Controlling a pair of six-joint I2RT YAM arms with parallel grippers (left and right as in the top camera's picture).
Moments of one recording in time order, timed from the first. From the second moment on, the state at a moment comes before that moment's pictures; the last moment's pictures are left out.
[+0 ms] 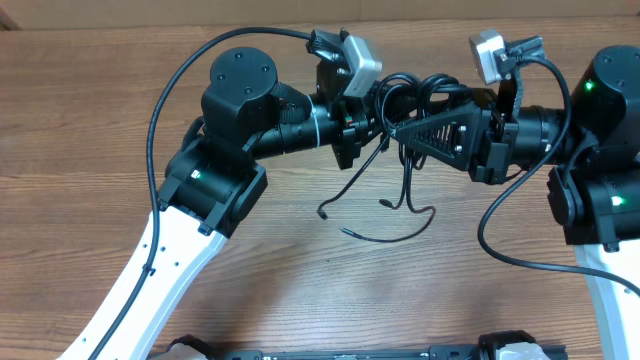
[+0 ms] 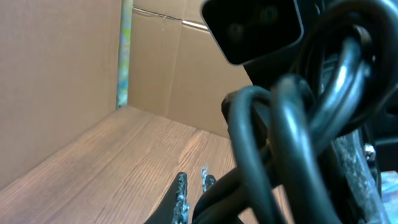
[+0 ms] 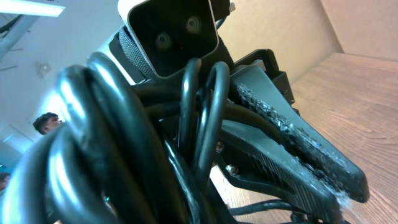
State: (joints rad) left arm -0.54 1.38 1.48 -0.16 0.78 -0.18; right arm 0.12 1.20 1.43 -0.37 -1.38 0.51
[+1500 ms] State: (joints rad) left arm -0.38 1.39 1.48 -0.16 1.06 -0.51; right arm 0.13 1.21 1.41 -0.57 -1.20 0.41
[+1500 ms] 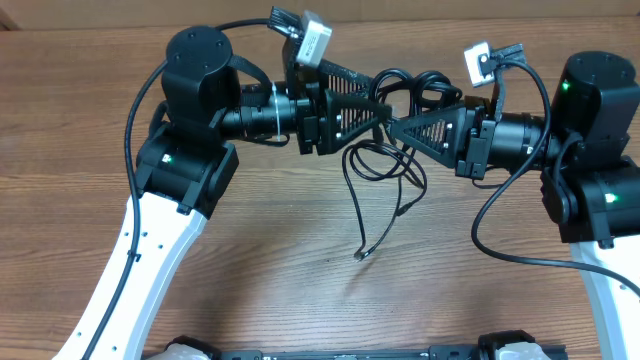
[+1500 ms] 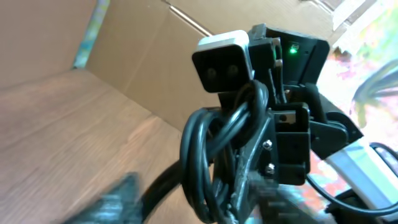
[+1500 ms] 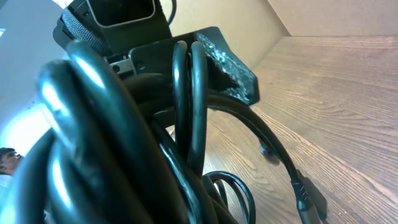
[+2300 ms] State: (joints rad) left arm -0.35 1.39 1.48 -0.53 0.84 -0.29; right arm 0.12 1.21 1.41 -0.82 -0.92 0.11
